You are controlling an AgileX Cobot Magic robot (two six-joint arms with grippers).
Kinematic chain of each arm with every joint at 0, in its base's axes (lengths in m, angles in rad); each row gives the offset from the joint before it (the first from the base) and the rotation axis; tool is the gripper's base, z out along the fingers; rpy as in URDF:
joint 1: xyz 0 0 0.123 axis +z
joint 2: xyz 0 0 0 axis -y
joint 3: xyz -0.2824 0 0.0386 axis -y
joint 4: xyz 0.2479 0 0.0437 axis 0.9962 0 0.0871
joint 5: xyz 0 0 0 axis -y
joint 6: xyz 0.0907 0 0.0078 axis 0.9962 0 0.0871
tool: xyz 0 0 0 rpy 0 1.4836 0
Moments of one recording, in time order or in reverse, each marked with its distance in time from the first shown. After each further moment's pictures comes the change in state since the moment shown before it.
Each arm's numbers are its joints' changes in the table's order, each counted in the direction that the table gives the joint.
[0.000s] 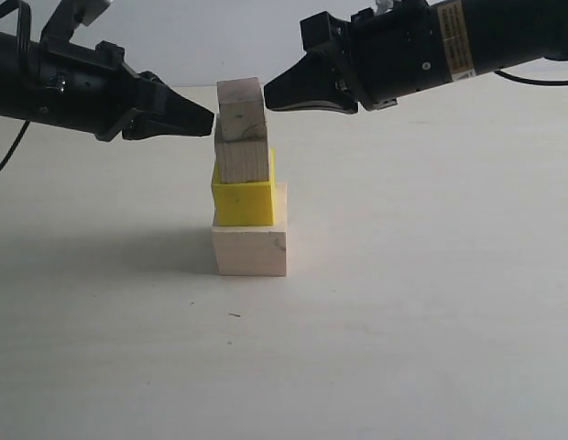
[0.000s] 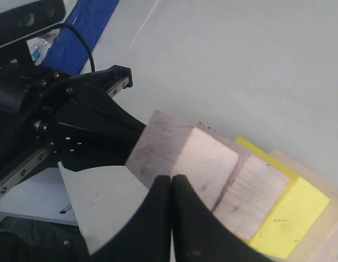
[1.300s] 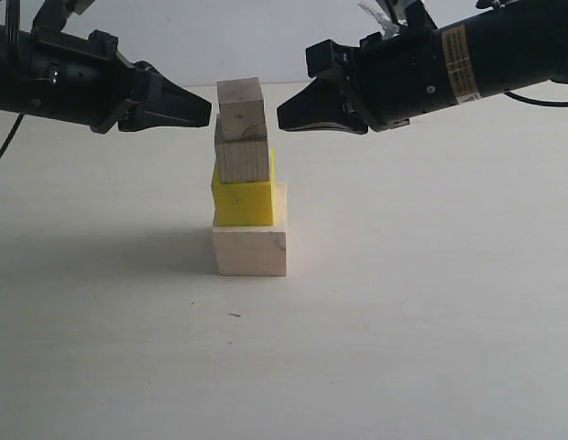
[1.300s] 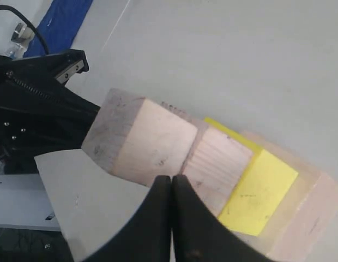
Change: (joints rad) left arm 0.001 0.024 0.000 -0.004 0.000 0.000; right arm 0.000 0.011 -0.071 0.000 -0.071 -0.002
